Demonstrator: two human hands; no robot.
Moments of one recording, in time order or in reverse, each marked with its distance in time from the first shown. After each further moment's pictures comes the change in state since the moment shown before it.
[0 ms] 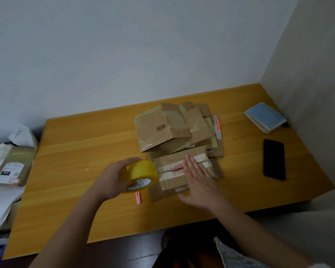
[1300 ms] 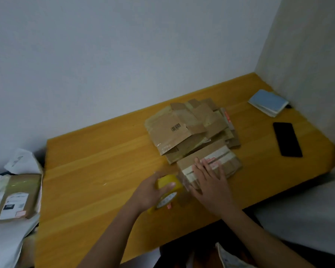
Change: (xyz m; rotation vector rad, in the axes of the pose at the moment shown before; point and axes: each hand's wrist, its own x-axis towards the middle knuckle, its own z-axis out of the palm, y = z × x) left_hand 0.005 -0.031 0.011 -0.241 -0.348 -0.088; right_hand 0.018 -0.087 0.041 -0.035 0.209 0.260
